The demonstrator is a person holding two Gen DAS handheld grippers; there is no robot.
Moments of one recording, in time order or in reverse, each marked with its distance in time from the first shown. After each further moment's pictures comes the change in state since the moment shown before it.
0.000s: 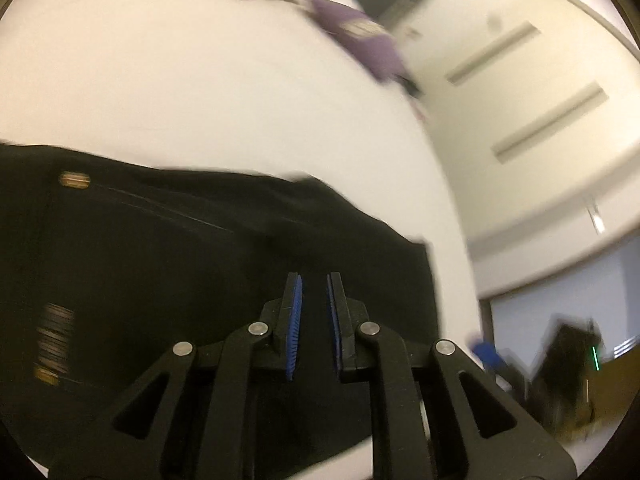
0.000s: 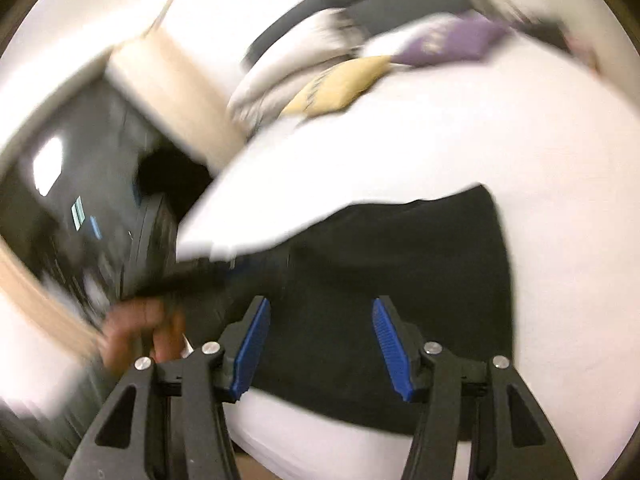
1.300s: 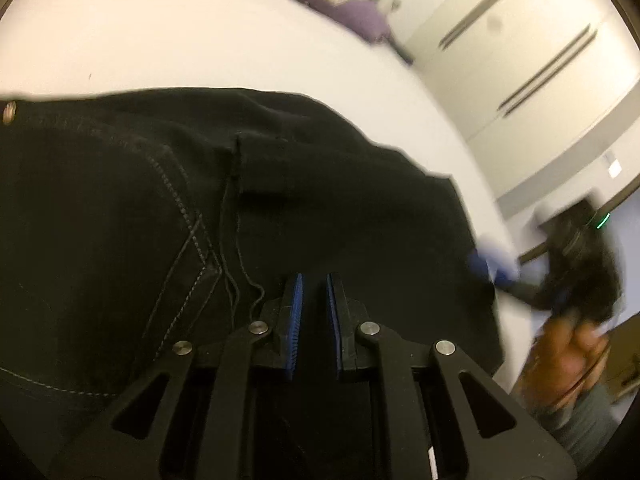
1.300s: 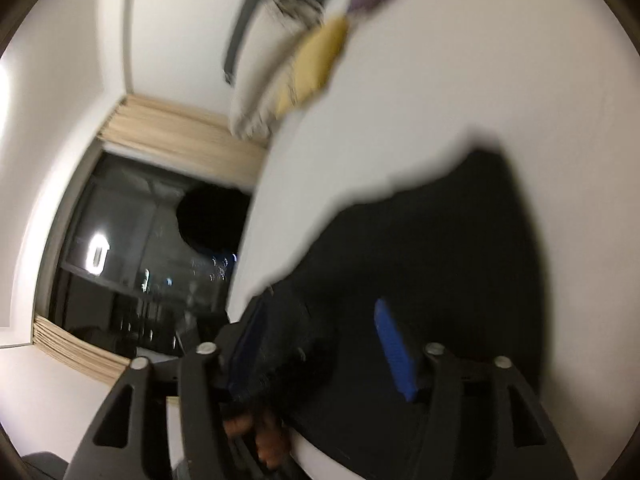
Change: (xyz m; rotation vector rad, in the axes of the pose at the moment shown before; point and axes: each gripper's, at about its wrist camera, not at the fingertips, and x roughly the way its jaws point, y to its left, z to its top) left arm 0.085 -0.016 -0.050 0.086 -0.017 0.052; right arm 0.104 -0.063 0.008 0.276 0.141 0.198
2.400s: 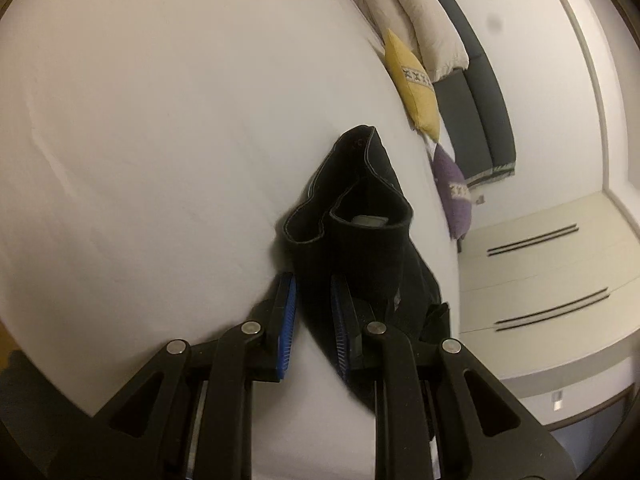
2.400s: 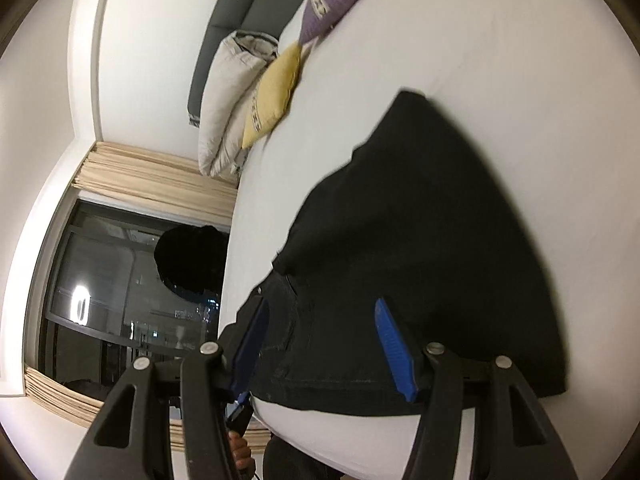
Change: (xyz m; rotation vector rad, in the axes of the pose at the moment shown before) left arm -0.233 0.224 -0.118 -0.699 -0.383 0.000; right arm -0.021 0.017 -0.055 0.128 -0.166 -0.060
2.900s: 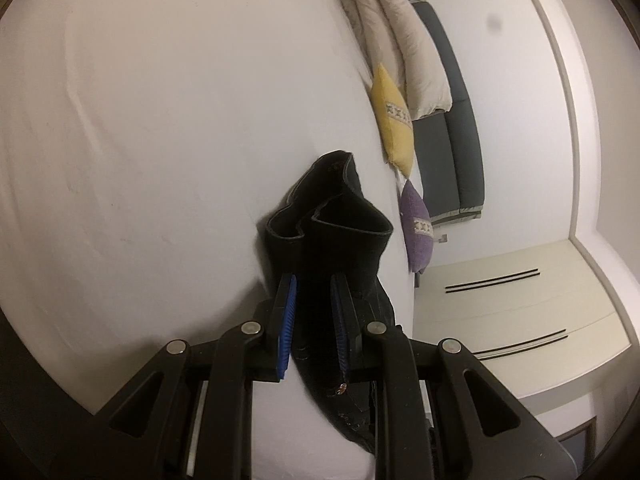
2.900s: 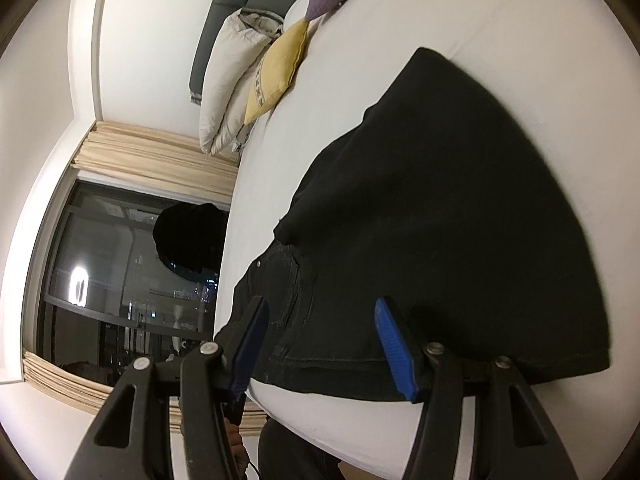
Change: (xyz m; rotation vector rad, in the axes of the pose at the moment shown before) left arm -0.006 0.003 -0.020 -0.102 -0.091 -0.126; right arm -0.016 -0.008 -0.032 -0.031 0.068 0.005
